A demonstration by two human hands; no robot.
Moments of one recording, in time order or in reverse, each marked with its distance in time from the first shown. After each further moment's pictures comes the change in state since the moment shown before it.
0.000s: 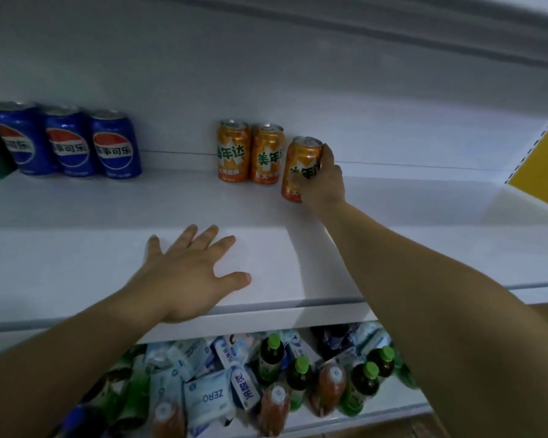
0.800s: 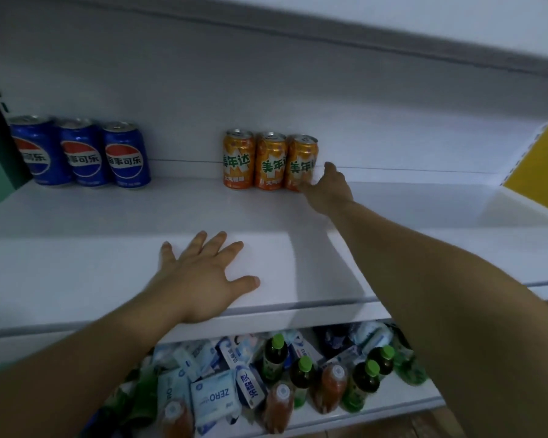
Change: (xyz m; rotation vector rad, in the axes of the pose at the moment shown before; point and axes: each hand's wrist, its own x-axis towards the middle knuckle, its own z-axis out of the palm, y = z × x) left_hand 0.002 0.000 -0.004 -0.043 -0.029 0.008; right_hand 0.011 -0.004 -0.011 -0.289 -0.113 0.127
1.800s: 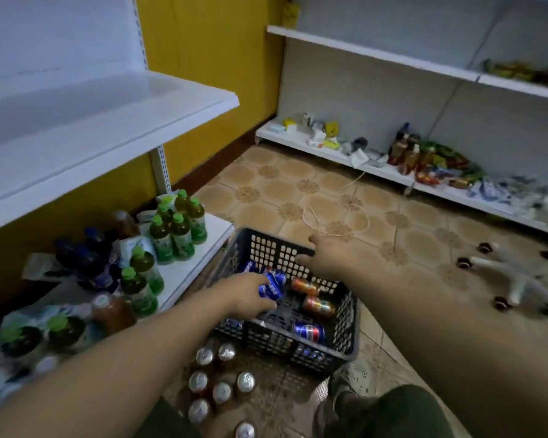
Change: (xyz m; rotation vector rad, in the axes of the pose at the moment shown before) left_hand -0.159 0.385 0.212 0.080 -0.622 0.906; right_hand -0.470 0.343 -0.229 -0.394 -0.067 0.856
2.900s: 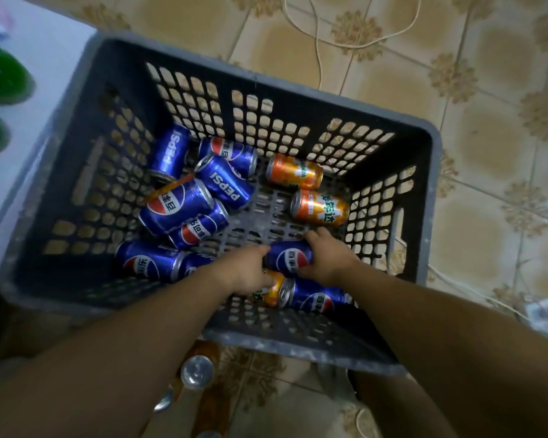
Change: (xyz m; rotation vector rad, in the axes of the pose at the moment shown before) left_hand 0.386 -0.079 0.255 -0.094 -0.557 -0.043; right_hand 0.253 0.215 0.376 0.121 -0.504 0.118
